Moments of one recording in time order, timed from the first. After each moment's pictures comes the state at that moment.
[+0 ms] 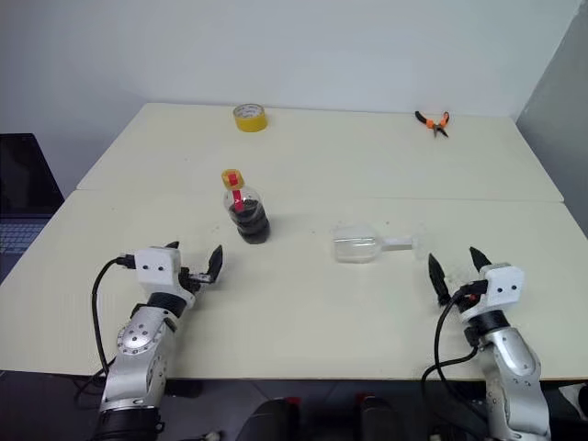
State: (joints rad) left arm -0.08 0.29 0.21 0.00 -0.15 0.01 -0.23; right arm 0.14 -0.33 -0.22 -0.28 0.36 0.01 0.41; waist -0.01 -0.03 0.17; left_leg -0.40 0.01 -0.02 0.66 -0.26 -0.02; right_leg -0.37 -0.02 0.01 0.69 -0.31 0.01
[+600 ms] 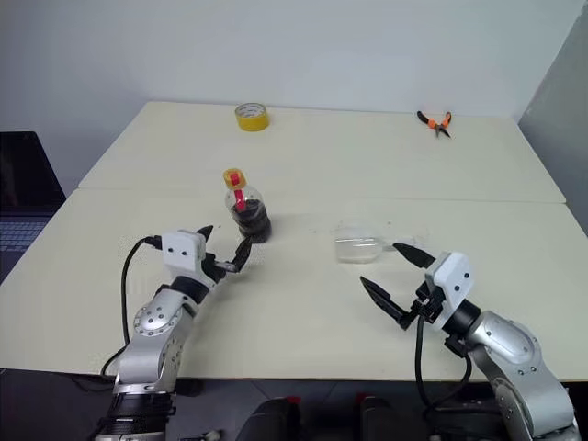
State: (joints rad) left arm -0.18 0.28 0.12 -0.02 -0.17 0.10 -0.30; right arm 0.10 -0.54 -0.05 -0.61 0.47 0.29 0.61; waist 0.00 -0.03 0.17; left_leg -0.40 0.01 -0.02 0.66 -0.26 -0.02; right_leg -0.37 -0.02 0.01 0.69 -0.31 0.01
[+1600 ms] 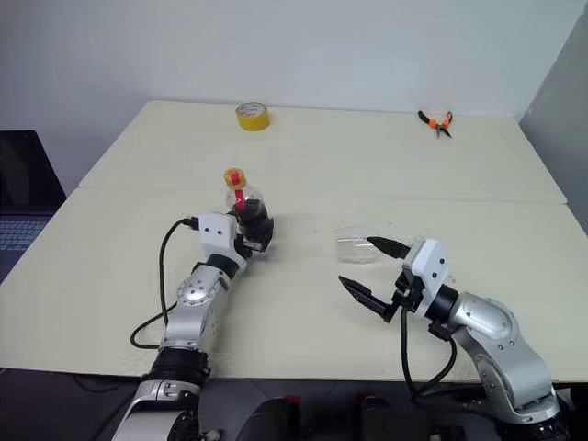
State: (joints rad) left arm -0.43 0.18 0.08 0.38 -0.09 -0.10 -0.23; right arm -0.06 -0.53 0.02 -0.55 0.47 0.33 0.68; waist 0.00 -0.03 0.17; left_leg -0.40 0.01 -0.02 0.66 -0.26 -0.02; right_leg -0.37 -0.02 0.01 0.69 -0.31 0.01
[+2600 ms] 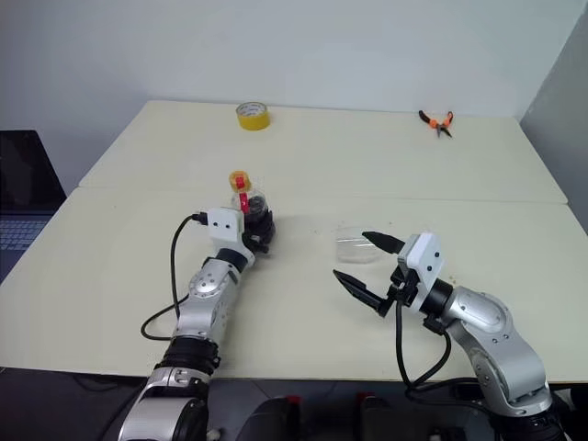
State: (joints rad) left arm -0.46 0.15 0.09 0.42 -0.10 -0.10 -0.23; right arm -0.09 -0.51 0.03 -0.55 0.47 0.36 0.66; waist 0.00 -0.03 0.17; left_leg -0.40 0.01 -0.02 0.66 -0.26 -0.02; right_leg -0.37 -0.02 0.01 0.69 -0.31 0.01
